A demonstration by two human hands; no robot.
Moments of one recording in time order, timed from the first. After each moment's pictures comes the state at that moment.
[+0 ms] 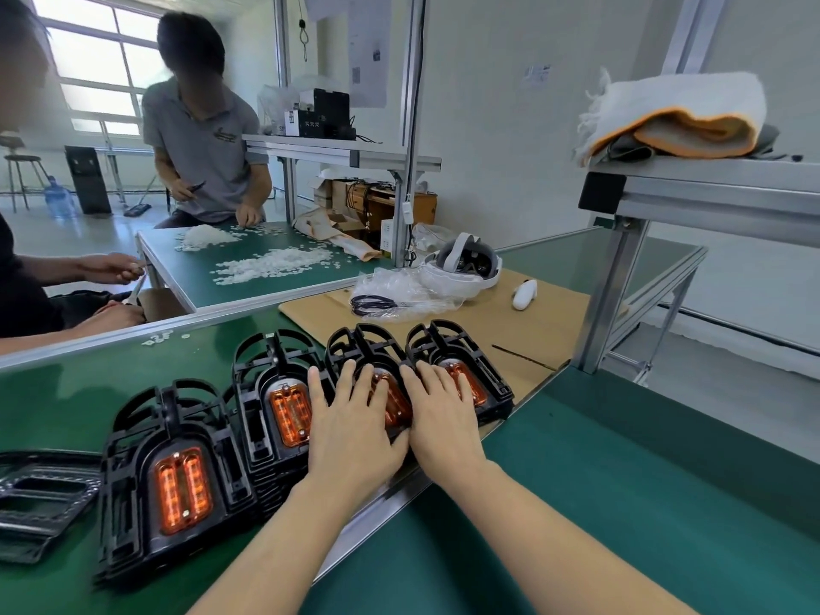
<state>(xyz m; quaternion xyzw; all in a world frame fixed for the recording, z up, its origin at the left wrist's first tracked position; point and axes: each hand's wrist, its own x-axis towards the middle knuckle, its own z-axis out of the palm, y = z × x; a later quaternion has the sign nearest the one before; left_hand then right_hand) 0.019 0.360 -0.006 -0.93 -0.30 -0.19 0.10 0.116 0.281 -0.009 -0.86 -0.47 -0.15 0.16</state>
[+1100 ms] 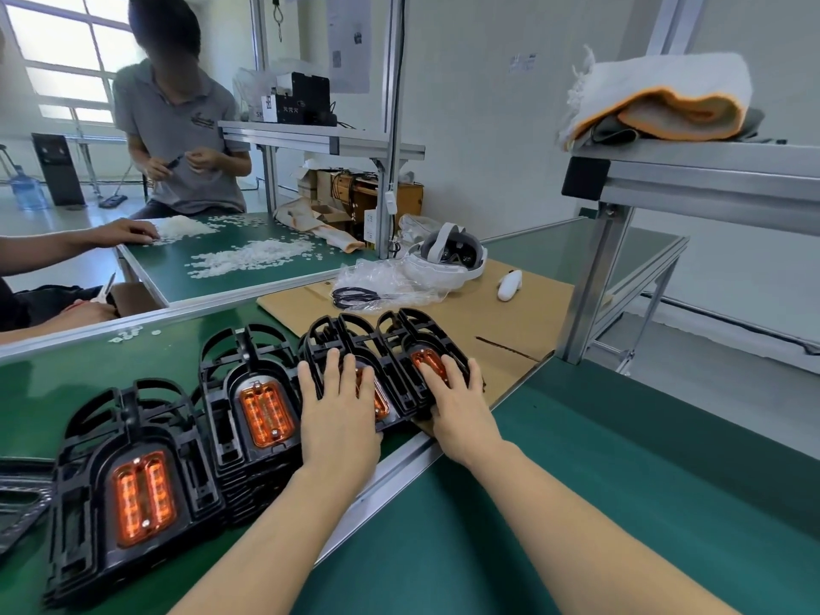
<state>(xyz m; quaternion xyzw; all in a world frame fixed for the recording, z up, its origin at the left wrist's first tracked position) 0.040 0.359 -0.011 -0.93 -0.32 -0.10 0.17 0.168 0.261 -0.021 -0.89 -0.43 -0.01 0.15</state>
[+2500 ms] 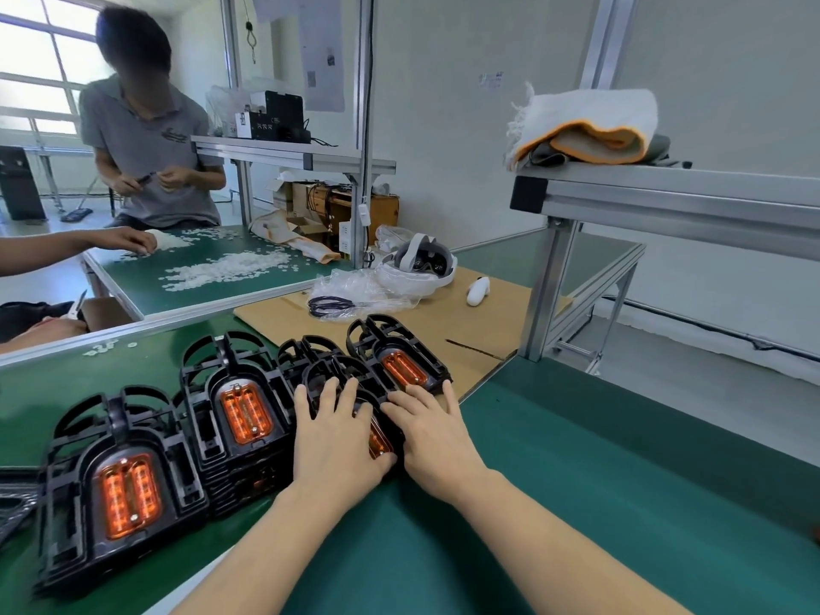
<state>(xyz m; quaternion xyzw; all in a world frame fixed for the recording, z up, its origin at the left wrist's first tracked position) 0.025 0.324 -0.009 -0.95 -0.27 -0.12 0.10 0.126 0.220 -0.013 -0.83 -0.53 -0.10 0.12</state>
